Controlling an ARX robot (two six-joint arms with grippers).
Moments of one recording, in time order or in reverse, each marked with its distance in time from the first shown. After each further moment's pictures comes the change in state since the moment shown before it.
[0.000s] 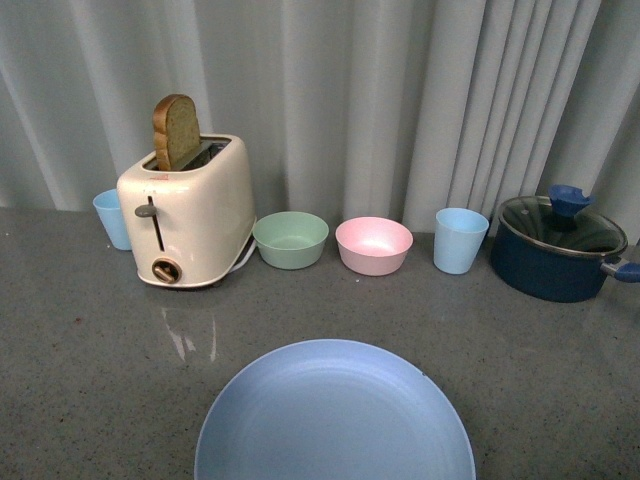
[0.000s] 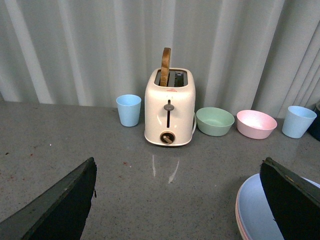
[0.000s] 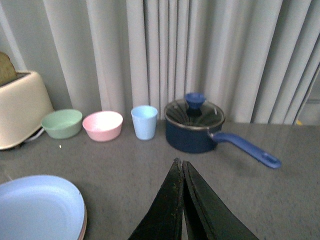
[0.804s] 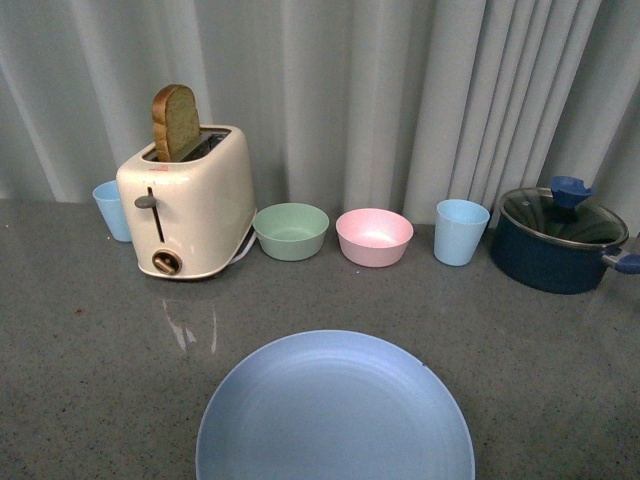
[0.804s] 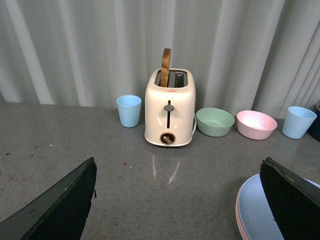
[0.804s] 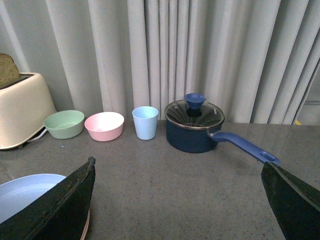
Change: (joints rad) left arm 0.000 -0.001 0.000 0.000 0.000 0.000; right arm 0.000 -0.126 0.000 -0.124 0.000 0.000
